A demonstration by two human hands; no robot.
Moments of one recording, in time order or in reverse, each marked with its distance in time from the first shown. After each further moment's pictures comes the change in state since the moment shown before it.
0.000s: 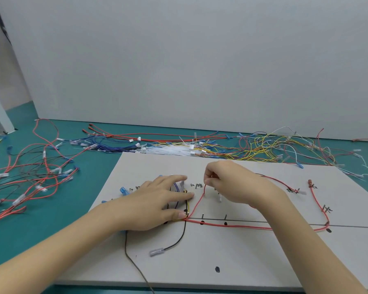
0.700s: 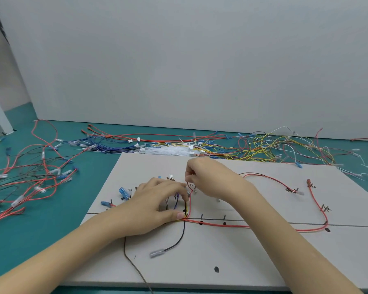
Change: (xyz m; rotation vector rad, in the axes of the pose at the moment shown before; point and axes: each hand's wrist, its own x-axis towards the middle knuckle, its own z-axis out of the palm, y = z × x) left_hand -0.007 -0.001 0.013 -0.308 0.195 0.007; right_hand 0.029 -0.025 0.015 -0.043 0.043 -0.077
